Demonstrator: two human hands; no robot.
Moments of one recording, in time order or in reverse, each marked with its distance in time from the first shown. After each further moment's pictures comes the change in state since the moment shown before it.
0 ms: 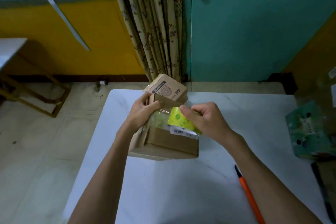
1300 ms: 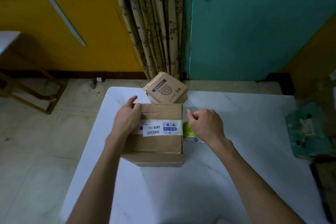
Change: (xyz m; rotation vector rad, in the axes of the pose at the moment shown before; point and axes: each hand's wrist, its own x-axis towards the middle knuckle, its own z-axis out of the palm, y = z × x) left_hand -0.001 -0.026 -0.029 0.338 0.199 -0.166; right_hand 0.011 0.047 0.024 -0.666 0.169 0.175
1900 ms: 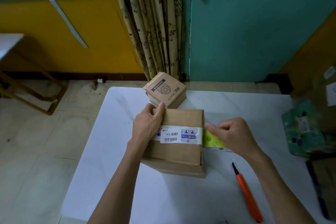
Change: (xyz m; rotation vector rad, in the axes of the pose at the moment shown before) left_hand -0.042 0.025 0.048 0.080 -0.019 0.015; right_hand -0.052 0.040 -0.064 0.384 -0.048 -0.003
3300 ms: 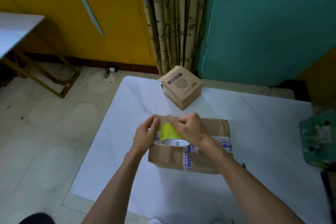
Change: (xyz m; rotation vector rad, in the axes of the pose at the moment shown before) left_hand -0.005 -0.124 0.017 -0.484 -0.047 0.086; right_hand 0.027 -0.045 0.139 0.080 -0.230 -0.076
